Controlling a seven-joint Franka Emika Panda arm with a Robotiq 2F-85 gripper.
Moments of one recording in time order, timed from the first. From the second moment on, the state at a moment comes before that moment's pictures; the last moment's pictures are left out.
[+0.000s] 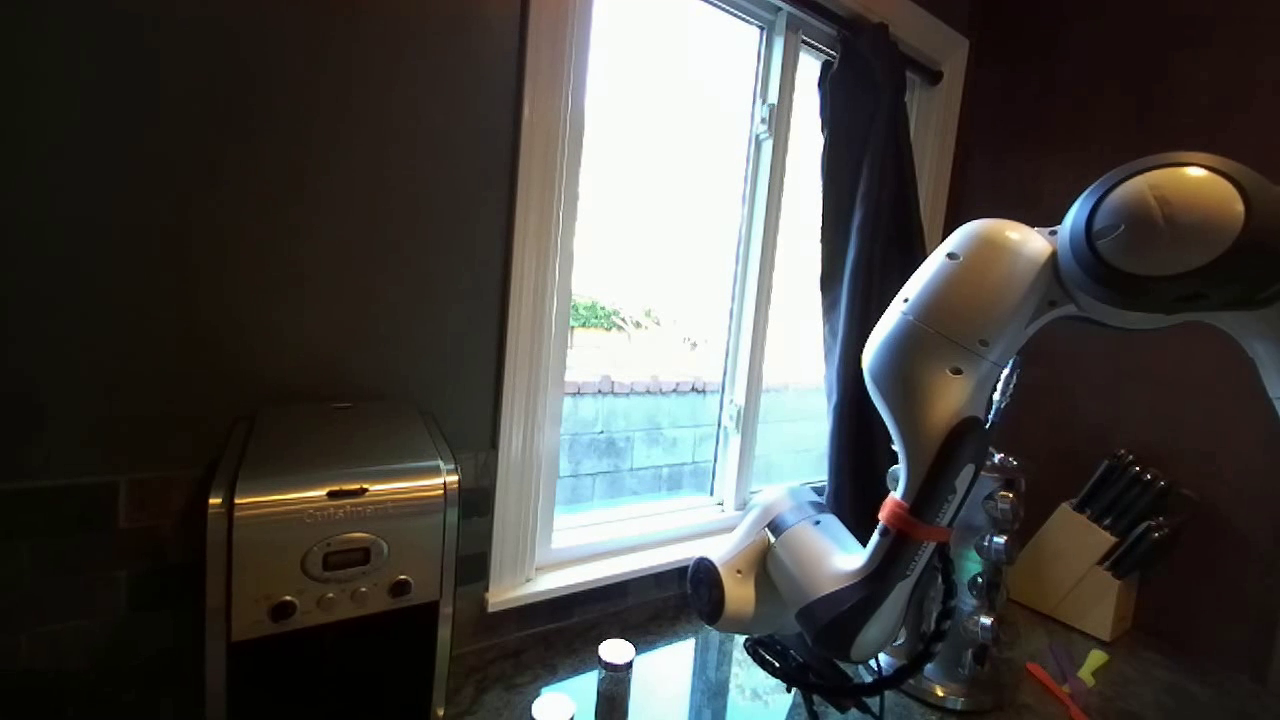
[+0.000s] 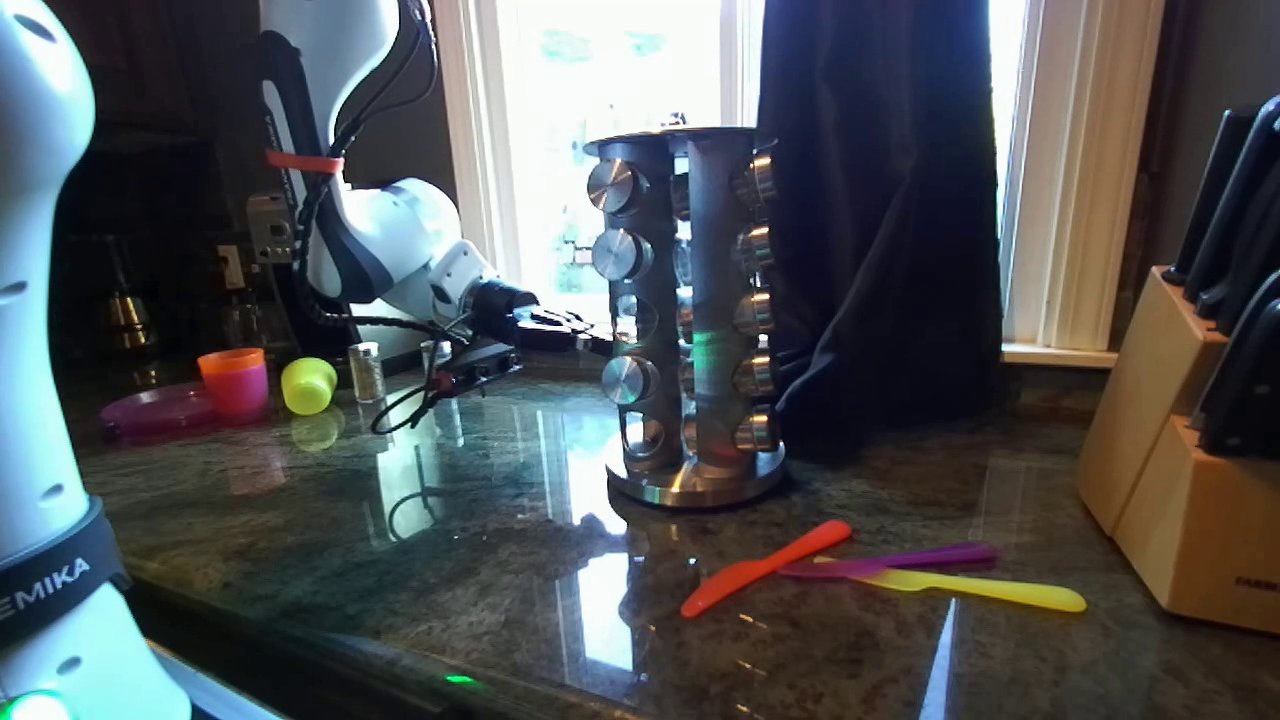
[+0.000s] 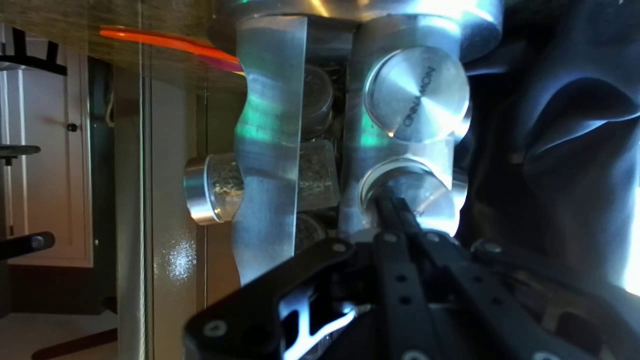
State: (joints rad) arm 0.17 0.40 0.18 -2.26 -1.23 1.59 2.71
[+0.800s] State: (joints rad) arm 0.14 0.15 0.19 -2.43 -1.23 1.96 2.70
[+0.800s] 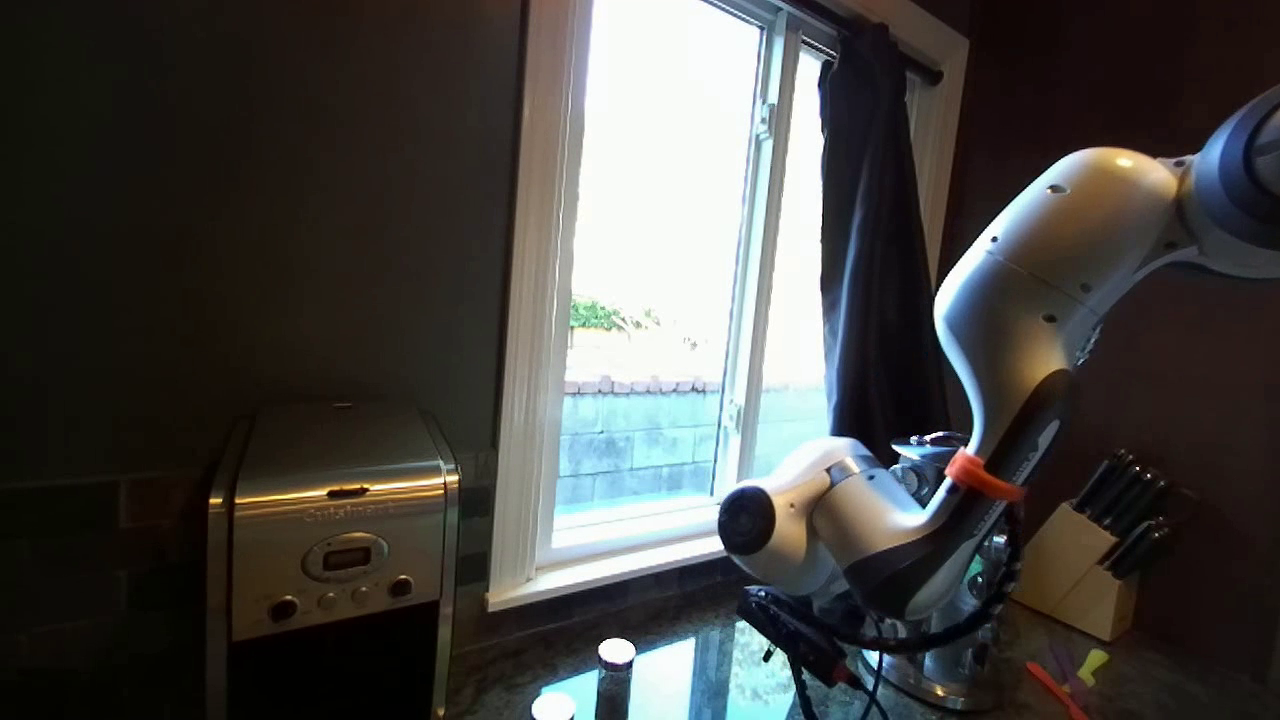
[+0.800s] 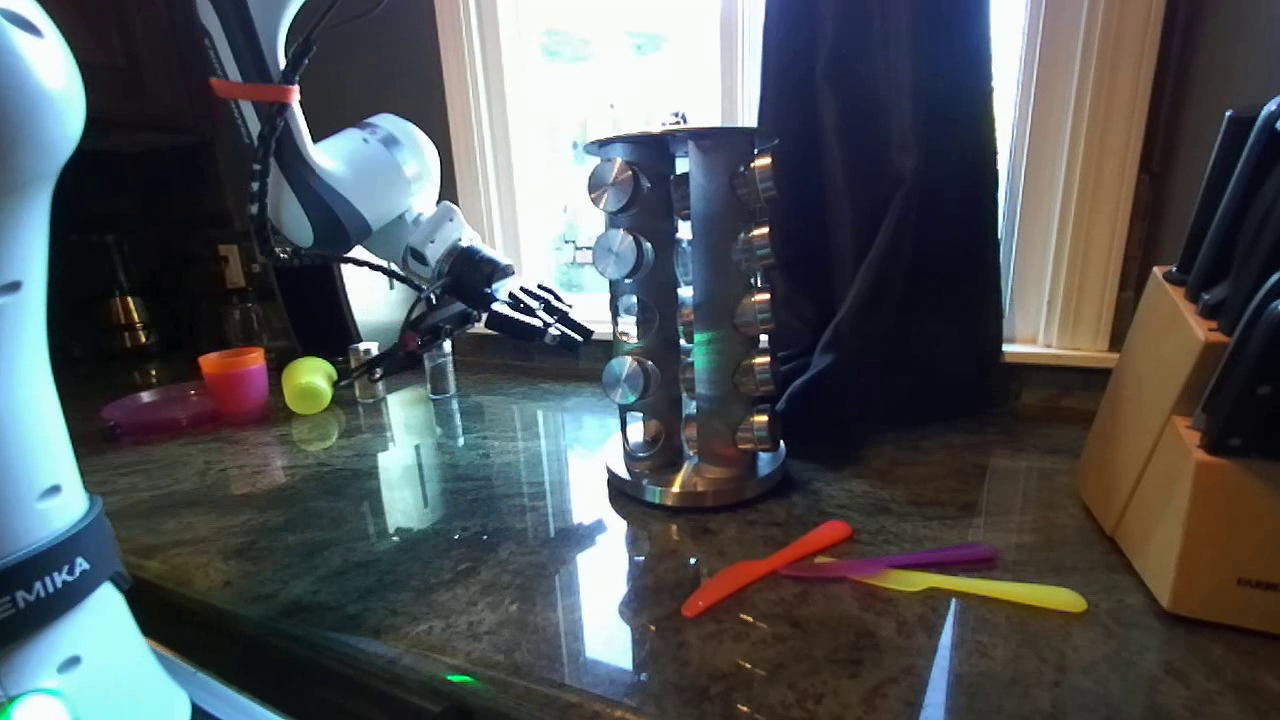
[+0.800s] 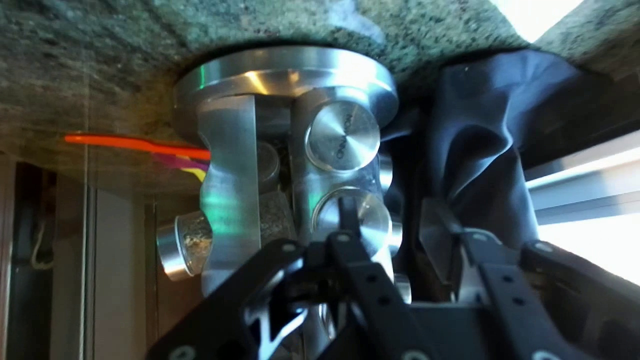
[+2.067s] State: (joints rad) arm 0.33 -0.21 -0.38 -2.75 -0.43 2.99 1.71
